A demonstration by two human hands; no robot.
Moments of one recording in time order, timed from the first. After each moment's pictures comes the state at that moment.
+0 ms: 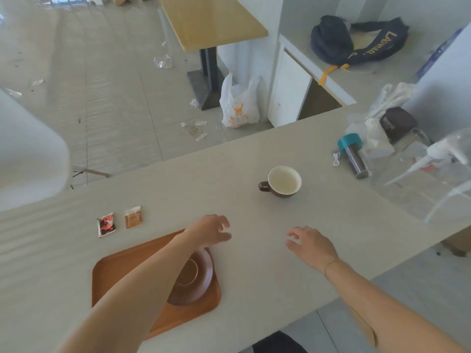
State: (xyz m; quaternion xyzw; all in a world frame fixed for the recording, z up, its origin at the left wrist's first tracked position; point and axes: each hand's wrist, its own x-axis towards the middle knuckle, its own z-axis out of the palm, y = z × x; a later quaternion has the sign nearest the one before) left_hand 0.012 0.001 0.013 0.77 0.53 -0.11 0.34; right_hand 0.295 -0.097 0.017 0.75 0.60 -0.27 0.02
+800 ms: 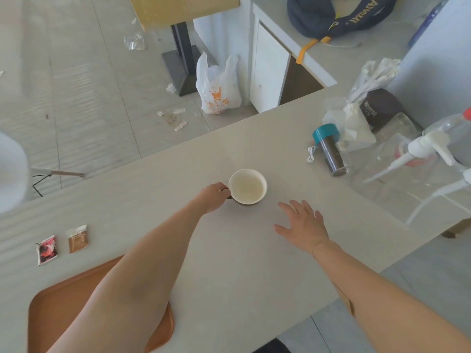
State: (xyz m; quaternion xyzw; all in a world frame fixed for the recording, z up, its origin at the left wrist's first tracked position) left_hand 0.161 0.108 -0.011 0.61 0.63 -0.01 0.47; right_hand 0.400 -0.030 -0.018 0.75 0.60 -0.26 0.07
